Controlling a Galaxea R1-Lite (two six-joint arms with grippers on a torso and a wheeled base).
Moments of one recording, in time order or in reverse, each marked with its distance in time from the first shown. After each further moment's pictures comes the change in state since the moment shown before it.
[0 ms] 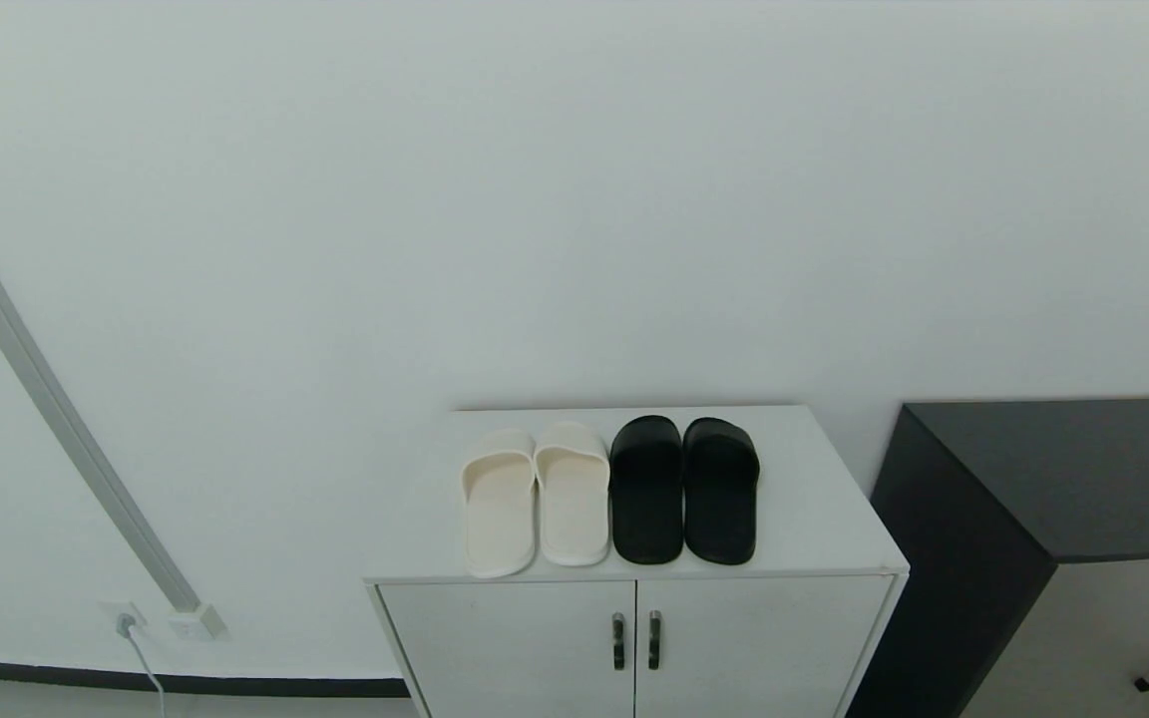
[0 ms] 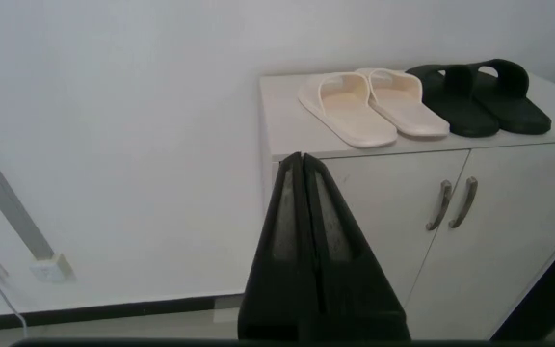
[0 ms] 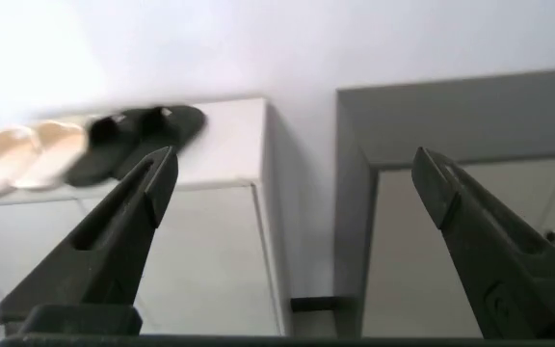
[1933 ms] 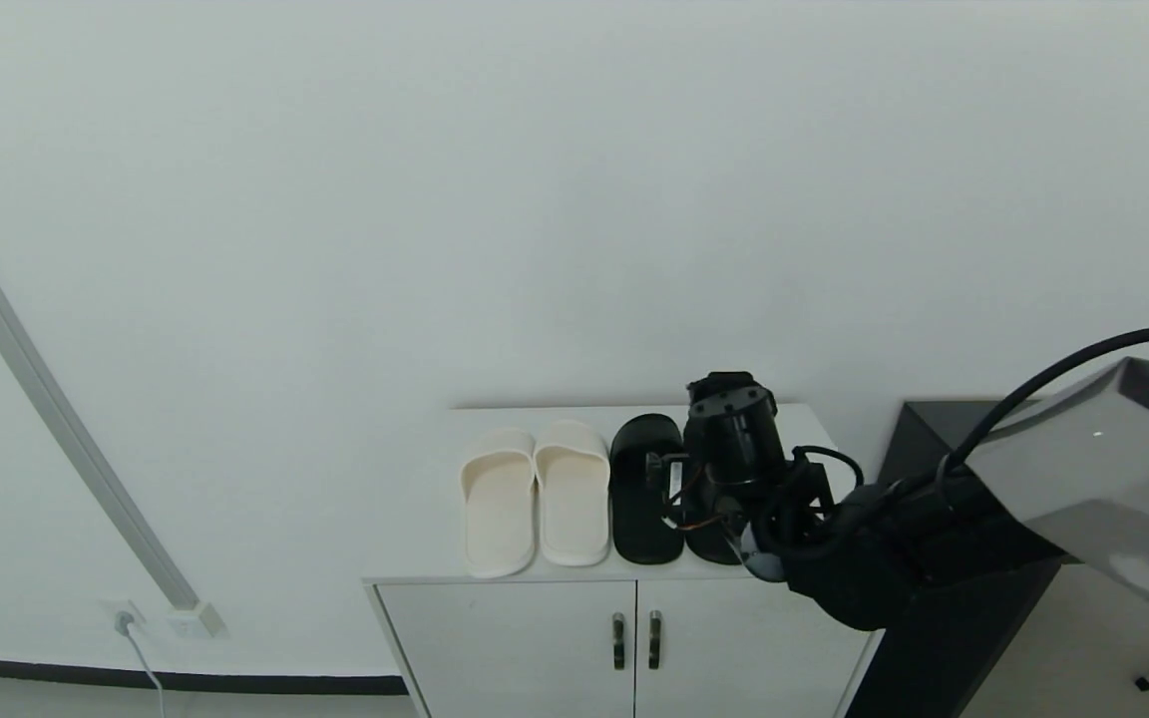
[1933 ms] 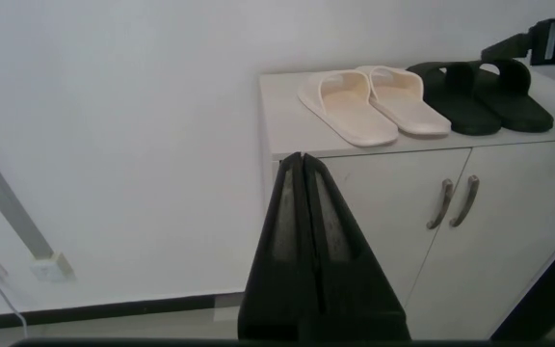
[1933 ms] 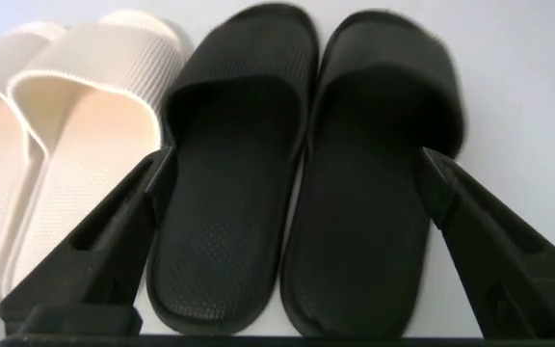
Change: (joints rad) left arm 0.000 0.000 0.000 0.001 -0.003 0.003; right arm 0.743 2.068 -1.050 -0.577 -0.556 0.273
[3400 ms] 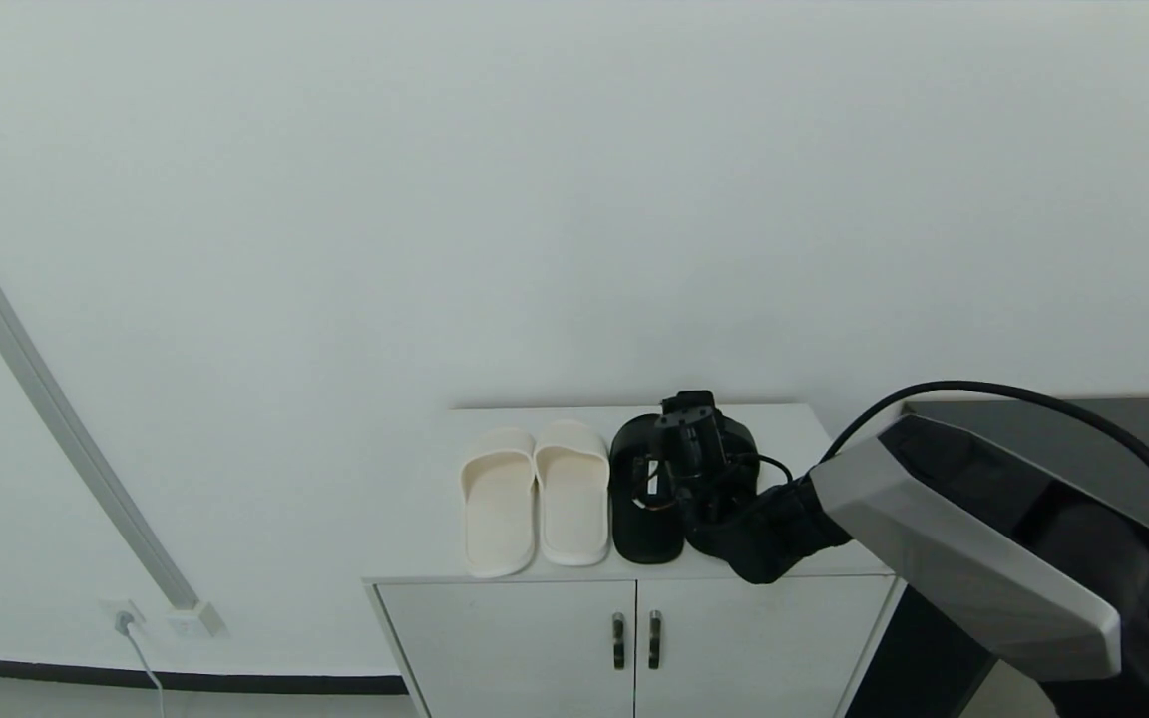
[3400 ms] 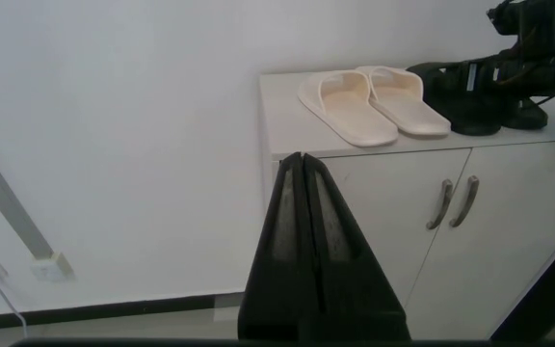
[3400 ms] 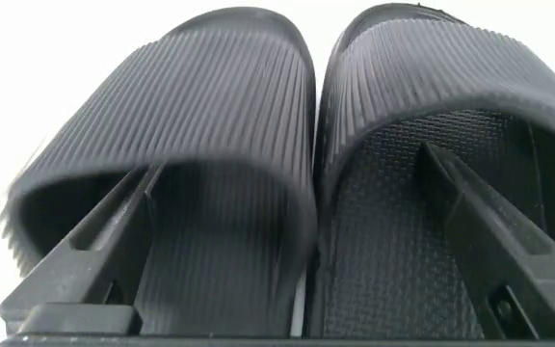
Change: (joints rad) left arm 0.000 0.000 0.000 0.000 0.000 -0.001; right arm -0.105 0.375 -0.410 0.002 0.000 -0.055
